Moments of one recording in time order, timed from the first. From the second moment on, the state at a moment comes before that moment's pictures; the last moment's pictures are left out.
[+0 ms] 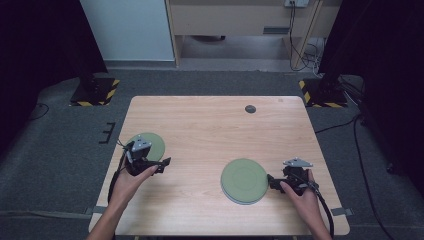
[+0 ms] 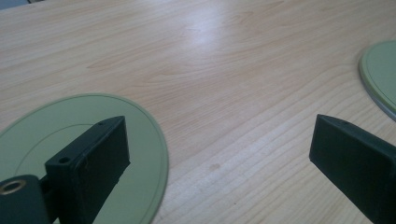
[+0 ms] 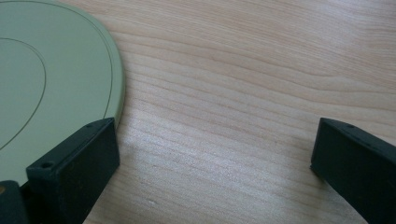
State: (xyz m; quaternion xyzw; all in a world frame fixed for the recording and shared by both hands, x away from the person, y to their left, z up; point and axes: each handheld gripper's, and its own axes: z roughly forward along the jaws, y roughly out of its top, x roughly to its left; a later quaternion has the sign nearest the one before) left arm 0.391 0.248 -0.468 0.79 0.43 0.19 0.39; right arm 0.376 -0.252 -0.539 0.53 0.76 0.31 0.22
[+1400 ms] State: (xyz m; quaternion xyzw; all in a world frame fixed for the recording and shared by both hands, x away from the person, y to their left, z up) left arm 0.375 0.199 -0.504 0.81 0.41 0.15 0.39; right arm 0.375 -0.252 -0.539 0.53 0.76 0.31 0.22
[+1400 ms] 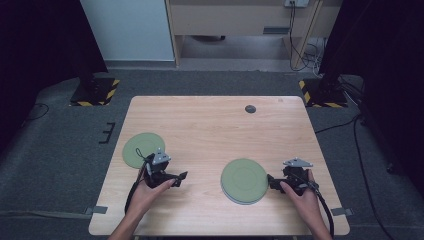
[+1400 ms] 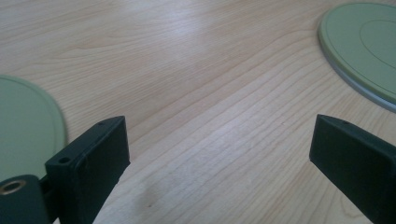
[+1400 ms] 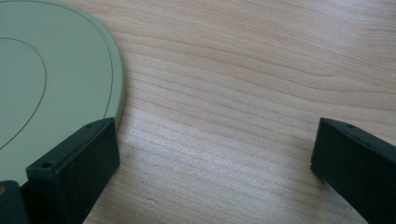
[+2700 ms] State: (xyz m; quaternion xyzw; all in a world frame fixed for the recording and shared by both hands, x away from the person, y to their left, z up) left arm 0.379 0.146 -0.532 0.82 0.39 0.12 0.39; right arm 0.375 -0.253 -0.539 0.52 0.76 0.31 0.22
